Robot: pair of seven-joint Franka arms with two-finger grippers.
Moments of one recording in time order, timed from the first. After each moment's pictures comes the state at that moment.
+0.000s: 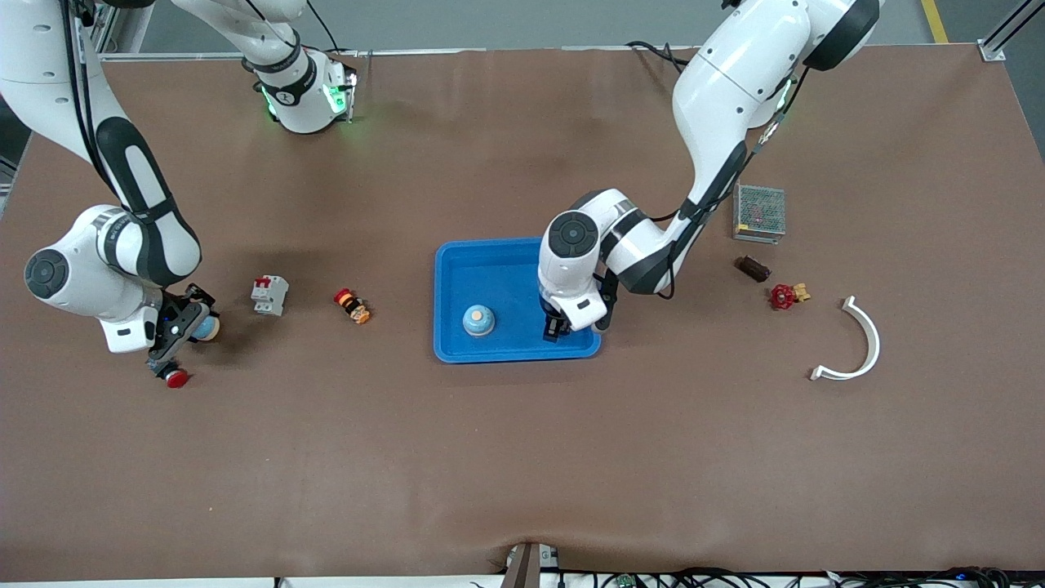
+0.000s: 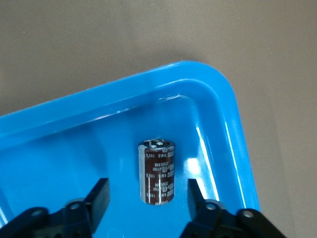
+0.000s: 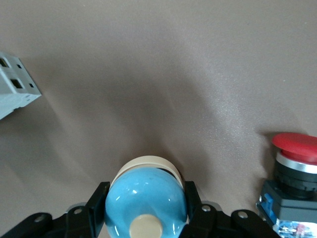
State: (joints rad) left arm -0.49 0.79 -0.28 -1.56 0.26 2.38 -2.18; right arm -0.16 0.51 -0.10 -2.06 0.09 2.50 -1.28
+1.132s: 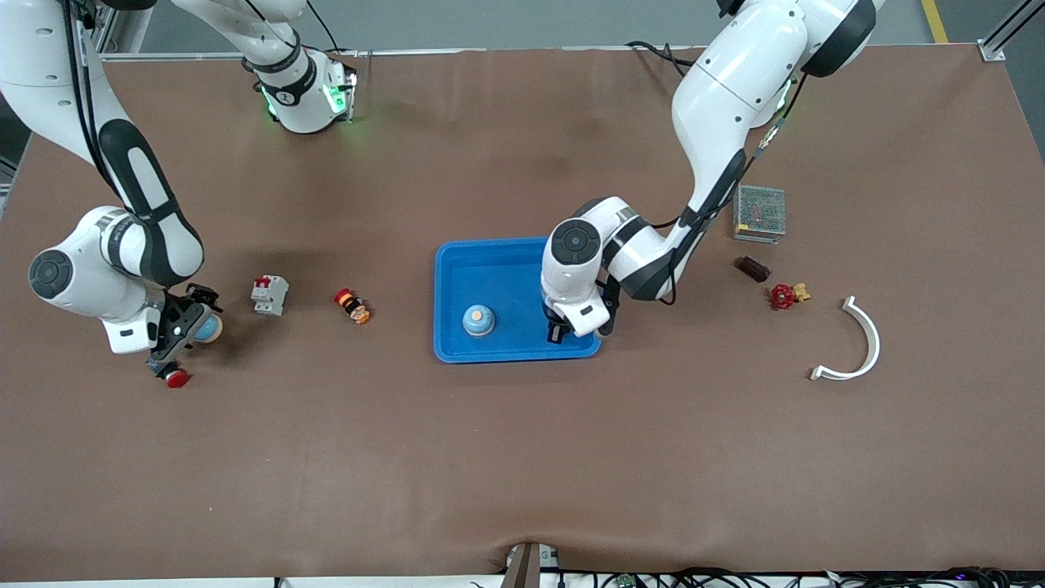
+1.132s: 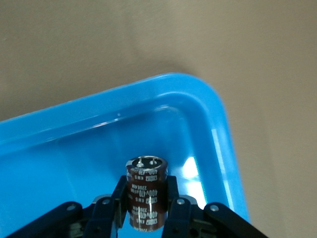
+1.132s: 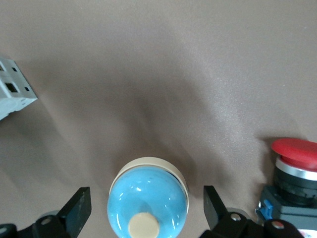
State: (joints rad) left arm -0.48 0.81 -0.26 -1.54 0.30 2.39 -2.20; right arm -0.16 0.51 -0.10 -2.06 0.09 2.51 -1.28
